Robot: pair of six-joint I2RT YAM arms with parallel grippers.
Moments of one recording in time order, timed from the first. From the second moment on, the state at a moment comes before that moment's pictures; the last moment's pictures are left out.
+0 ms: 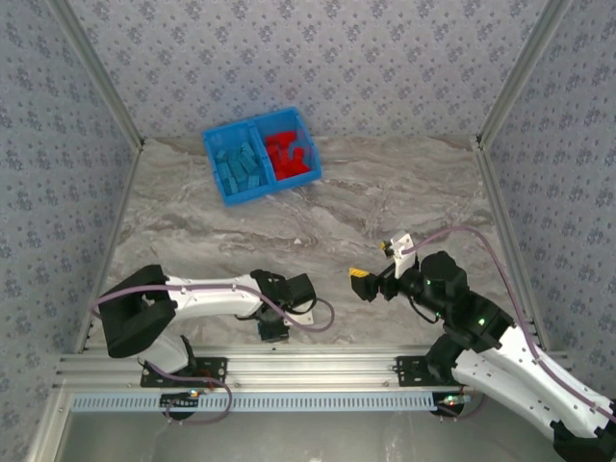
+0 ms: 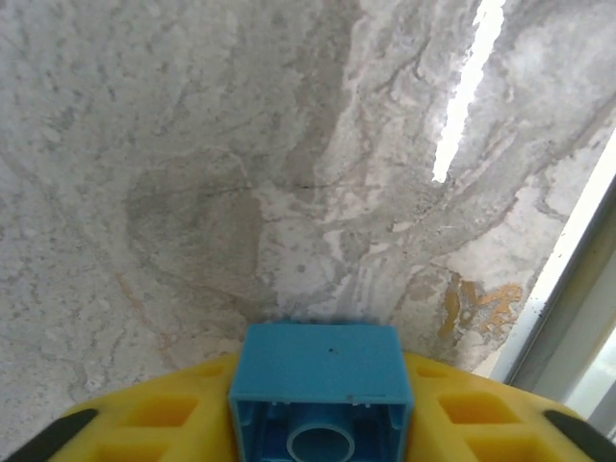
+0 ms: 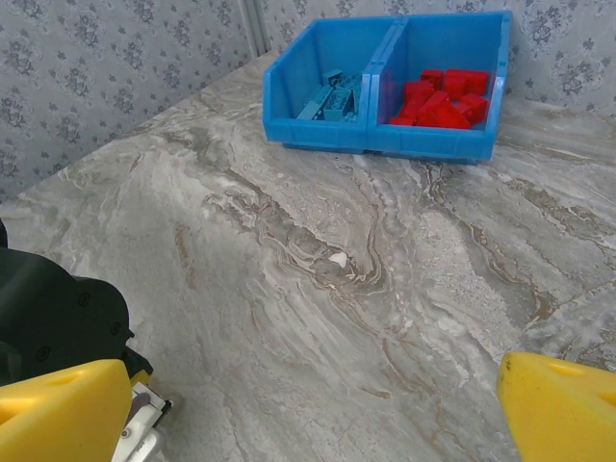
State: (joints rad) left arm -1.15 1.55 0.82 -0.79 -0.04 0.26; right arm 0.79 0.52 0.60 -0.41 0.01 0.14
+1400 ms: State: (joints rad) left arm -0.28 2.26 2.17 -0.82 -0.21 -0.13; right arm 0.79 0.52 0.61 -0.43 0.04 0.21
